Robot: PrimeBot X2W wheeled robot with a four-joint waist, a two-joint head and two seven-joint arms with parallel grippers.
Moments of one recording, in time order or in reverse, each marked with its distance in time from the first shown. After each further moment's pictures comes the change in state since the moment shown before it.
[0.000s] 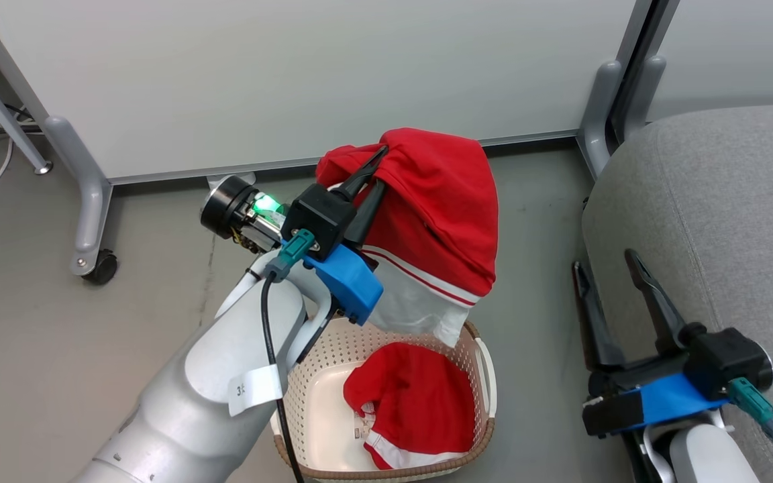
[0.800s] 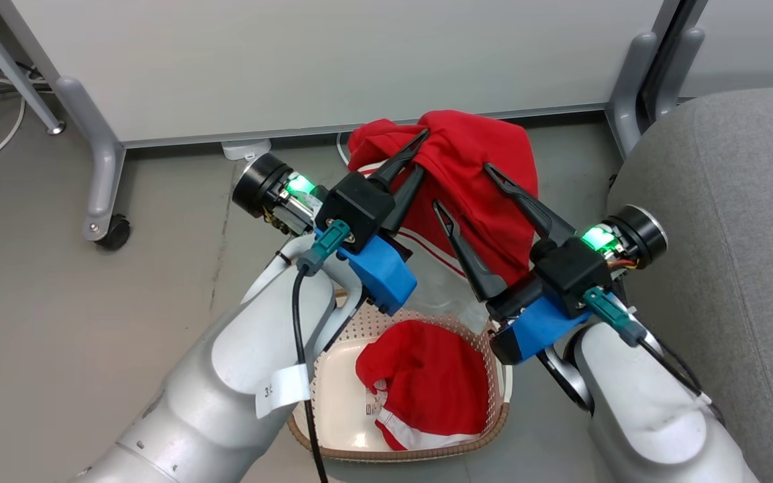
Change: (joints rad) left arm -0.038 -0.043 -0.013 -0.017 0.033 -0.013 0.000; right arm -0.362 -0.039 0.330 0.154 -0.133 0.000 -0.002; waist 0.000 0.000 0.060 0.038
